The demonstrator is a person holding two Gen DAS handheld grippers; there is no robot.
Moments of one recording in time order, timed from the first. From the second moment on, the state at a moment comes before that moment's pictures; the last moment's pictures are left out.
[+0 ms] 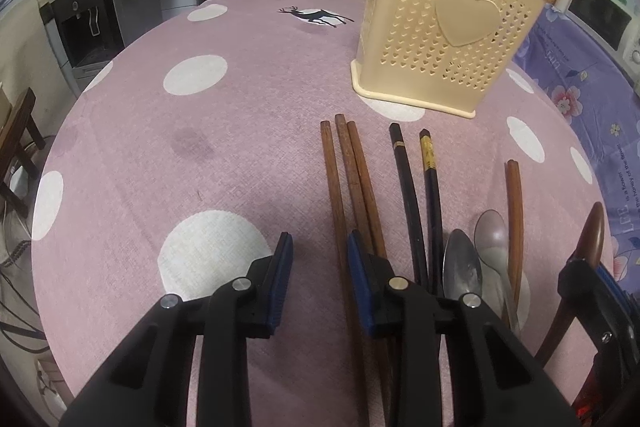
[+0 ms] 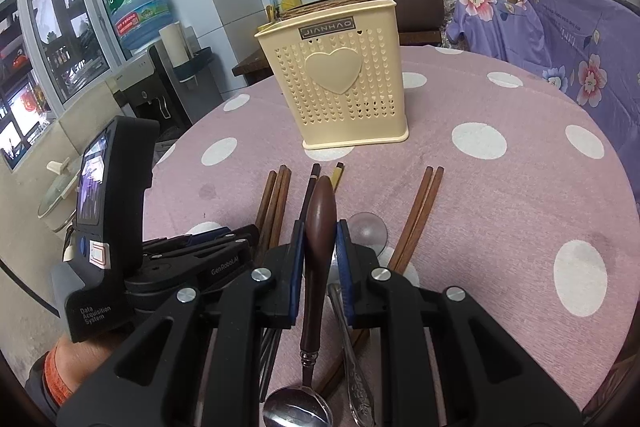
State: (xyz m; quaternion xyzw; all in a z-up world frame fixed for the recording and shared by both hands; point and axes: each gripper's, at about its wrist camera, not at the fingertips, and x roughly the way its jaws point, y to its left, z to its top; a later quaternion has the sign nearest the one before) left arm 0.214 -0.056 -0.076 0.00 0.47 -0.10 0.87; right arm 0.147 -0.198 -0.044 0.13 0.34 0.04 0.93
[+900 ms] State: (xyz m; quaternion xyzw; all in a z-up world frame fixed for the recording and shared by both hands) left arm 0.263 -0.072 -0.078 0.05 0.45 -0.09 0.88; right arm 0.151 -0.193 -0.049 0.13 0.35 0.04 0.93
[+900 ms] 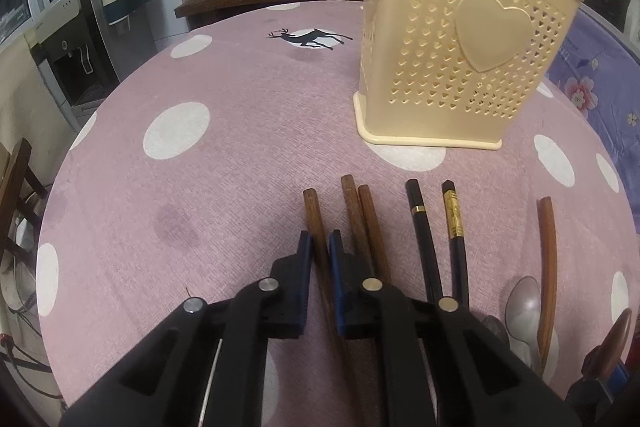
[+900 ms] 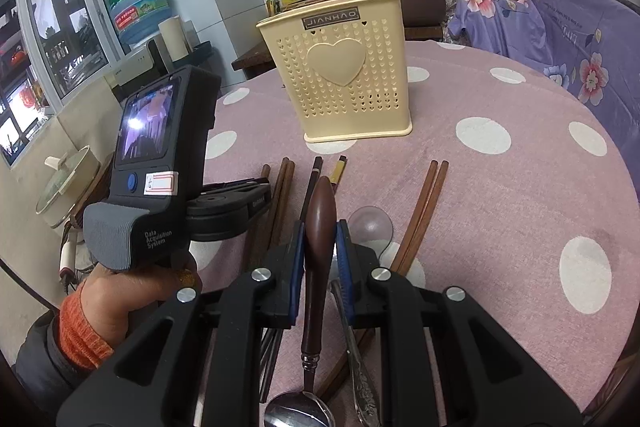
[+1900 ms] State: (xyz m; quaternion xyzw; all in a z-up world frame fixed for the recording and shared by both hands) left arm 0.206 -0.029 0.060 -0.04 0.28 -0.14 0.95; right arm 0.130 -0.201 -0.029 0.16 0.31 0.10 0.93
